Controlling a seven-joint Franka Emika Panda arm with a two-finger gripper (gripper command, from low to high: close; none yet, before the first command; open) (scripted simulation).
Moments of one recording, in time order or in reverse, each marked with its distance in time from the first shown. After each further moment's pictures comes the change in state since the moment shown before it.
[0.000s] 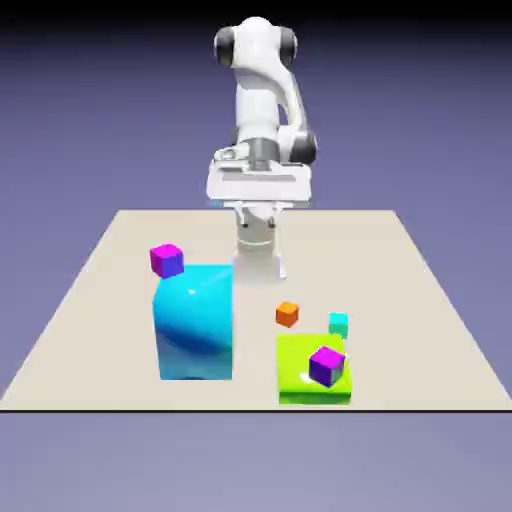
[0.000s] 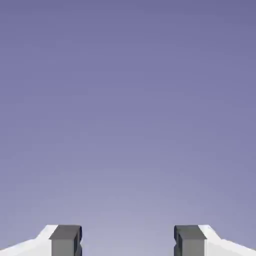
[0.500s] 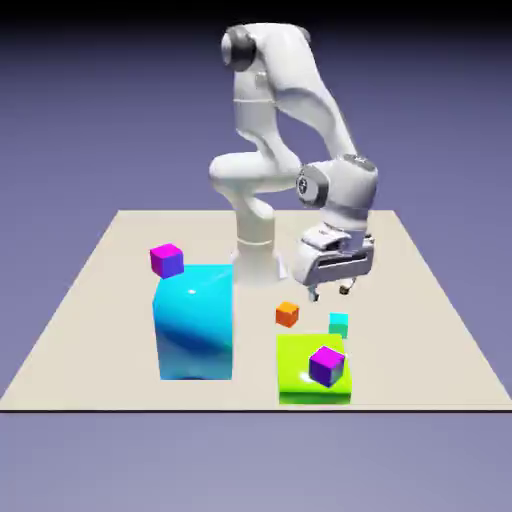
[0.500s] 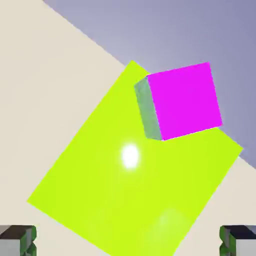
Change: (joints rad) arm 0.198 0.540 0.226 0.310 -0.293 -0.652 -0.001
